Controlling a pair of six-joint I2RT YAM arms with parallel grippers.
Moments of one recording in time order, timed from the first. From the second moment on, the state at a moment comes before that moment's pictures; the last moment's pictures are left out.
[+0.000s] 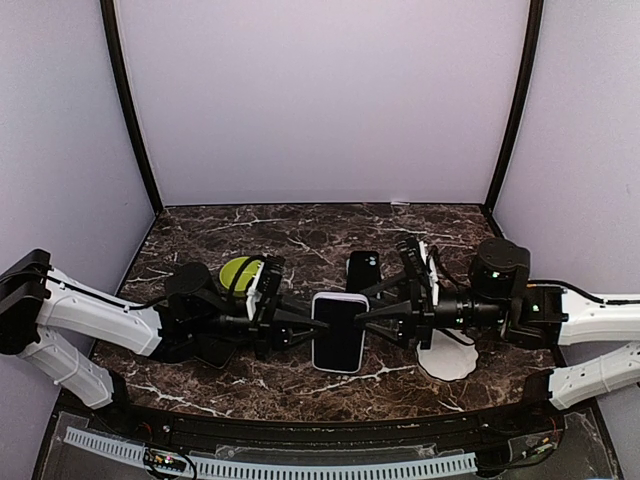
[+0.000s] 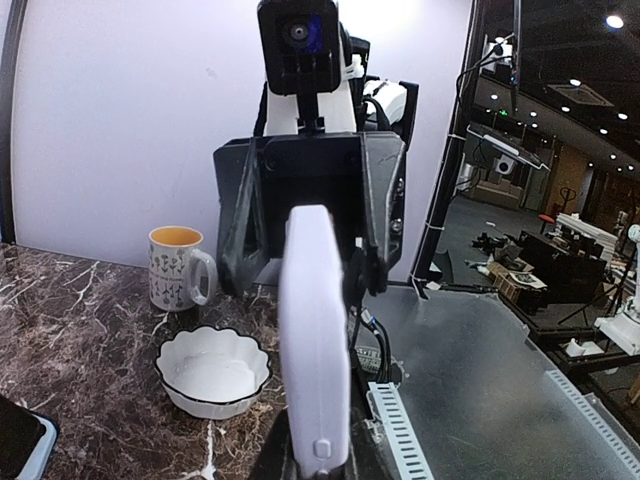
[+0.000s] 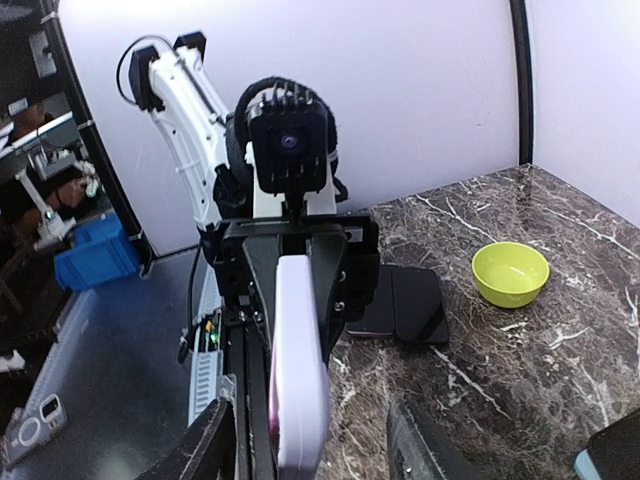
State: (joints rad) left arm -1.04 1.43 0.56 0.97 0.61 -0.26; right arm 1.11 0.99 0.64 0.21 -0.35 0.16
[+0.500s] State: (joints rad) left arm -1.04 1.41 0.55 1.02 0.56 -0.36; right arm 1.11 1.04 0.60 0.29 -0.36 0.24
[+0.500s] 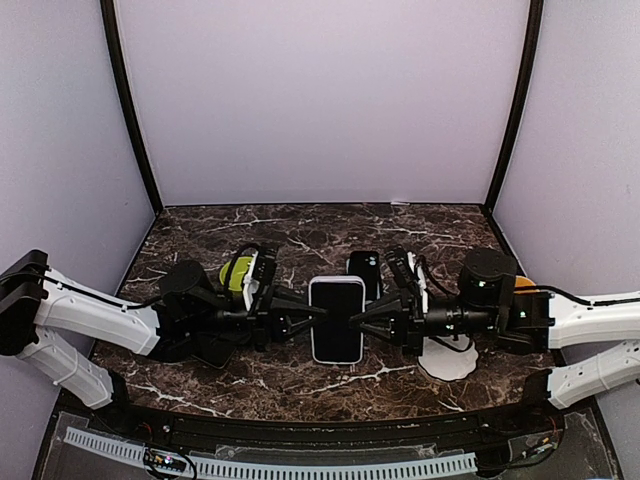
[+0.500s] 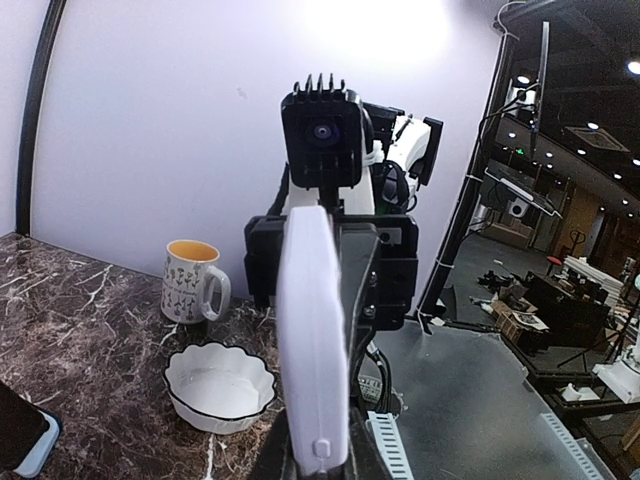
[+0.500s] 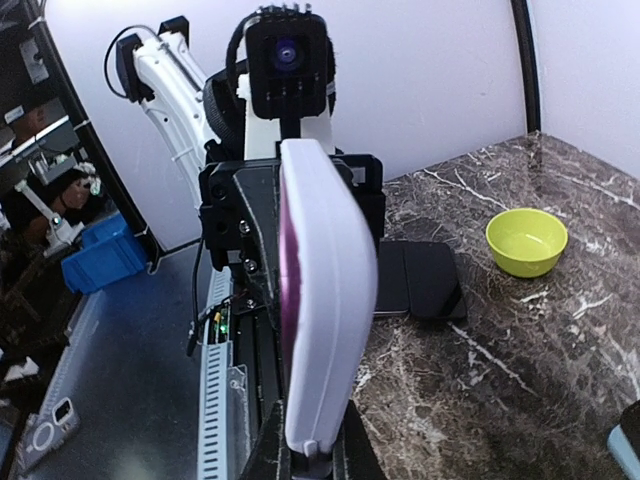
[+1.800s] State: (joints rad) left arm -1.04 1.06 0.53 0.31 -0.26 -0.31; right arm 0.97 1.44 0.59 0.04 -0.33 0.94
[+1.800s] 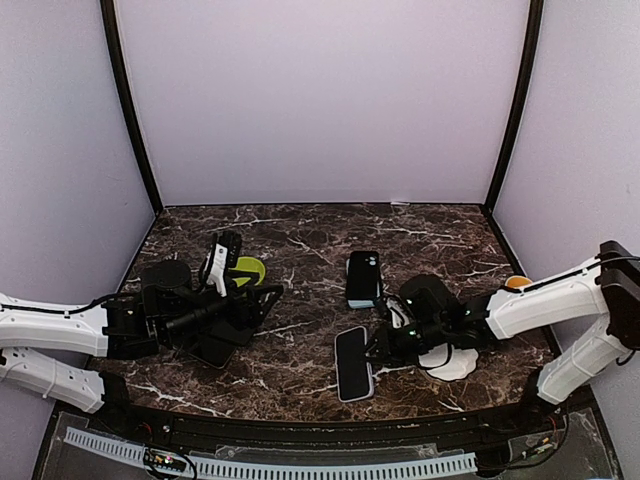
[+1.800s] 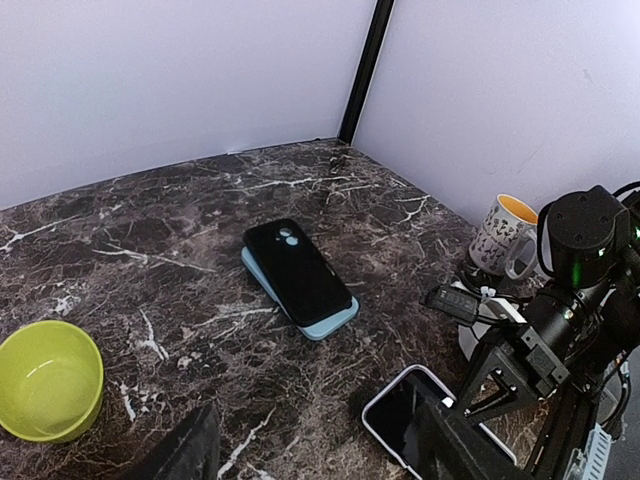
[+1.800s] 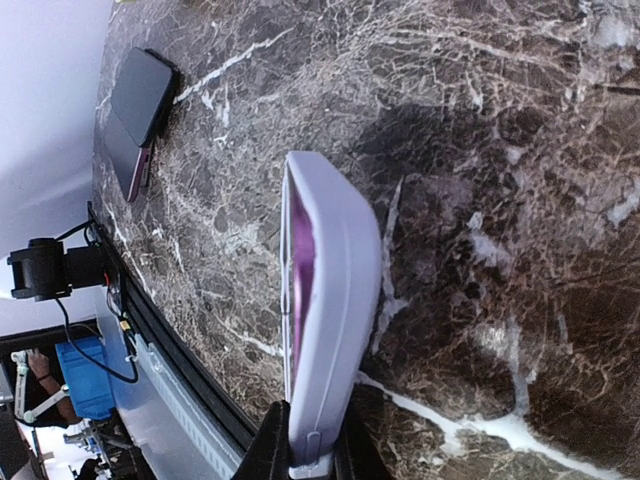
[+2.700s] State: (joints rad) left arm -1.04 1.06 0.53 0.30 -0.28 -0.29; right arm 1.12 1.60 0.86 -0.45 -0.06 0.88
